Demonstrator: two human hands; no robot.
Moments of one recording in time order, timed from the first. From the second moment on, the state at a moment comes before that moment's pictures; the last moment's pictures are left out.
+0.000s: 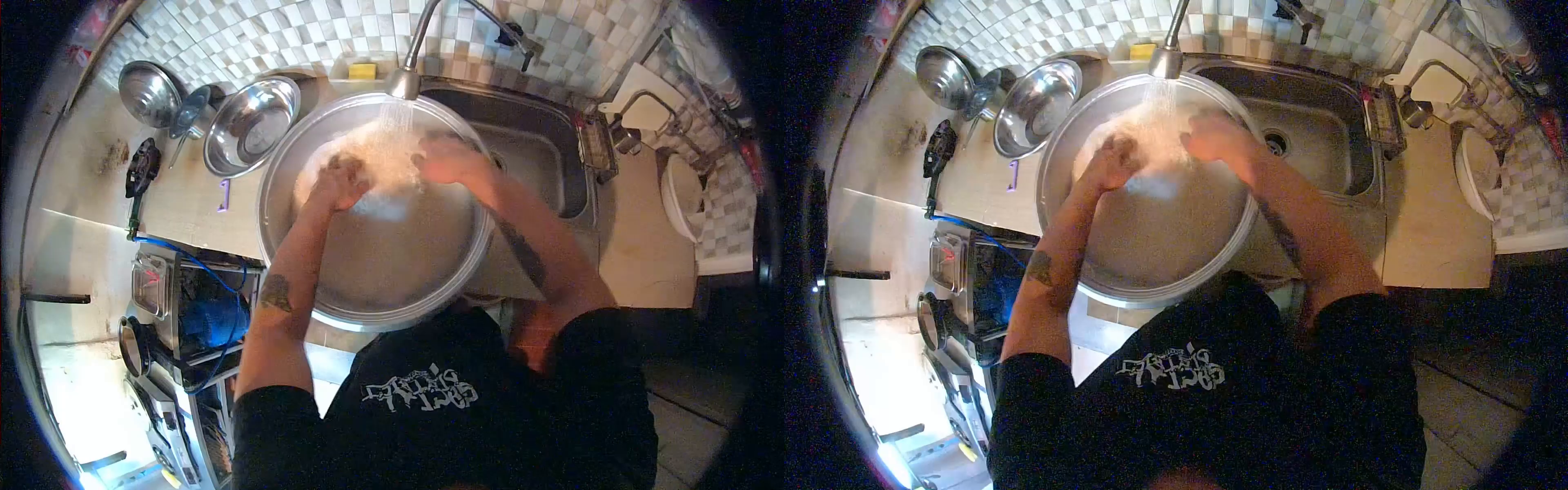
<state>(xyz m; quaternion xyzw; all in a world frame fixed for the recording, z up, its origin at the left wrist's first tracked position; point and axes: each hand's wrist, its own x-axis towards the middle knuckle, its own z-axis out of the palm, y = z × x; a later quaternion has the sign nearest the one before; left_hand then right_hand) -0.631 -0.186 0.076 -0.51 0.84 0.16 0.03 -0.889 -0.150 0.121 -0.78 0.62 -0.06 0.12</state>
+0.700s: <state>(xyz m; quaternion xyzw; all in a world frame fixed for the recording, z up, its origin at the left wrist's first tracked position) -0.660 -0.151 0.047 -0.54 0.73 0.21 -0.36 -0.802 -0.133 0.141 -0.55 0.60 -0.33 0.48</state>
